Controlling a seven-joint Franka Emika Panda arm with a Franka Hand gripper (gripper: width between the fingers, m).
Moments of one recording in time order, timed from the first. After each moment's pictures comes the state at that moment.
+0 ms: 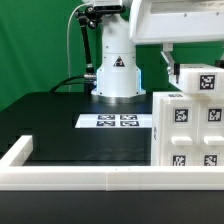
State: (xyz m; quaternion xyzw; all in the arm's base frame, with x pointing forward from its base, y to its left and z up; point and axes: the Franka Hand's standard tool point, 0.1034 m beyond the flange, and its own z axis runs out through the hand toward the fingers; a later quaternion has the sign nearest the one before) arm 0.622 0.084 0.168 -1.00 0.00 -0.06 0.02
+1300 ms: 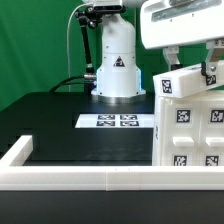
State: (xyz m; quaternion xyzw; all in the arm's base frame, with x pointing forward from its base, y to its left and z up) arm 0.623 0.075 0.165 -0.84 0.54 -0.05 0.06
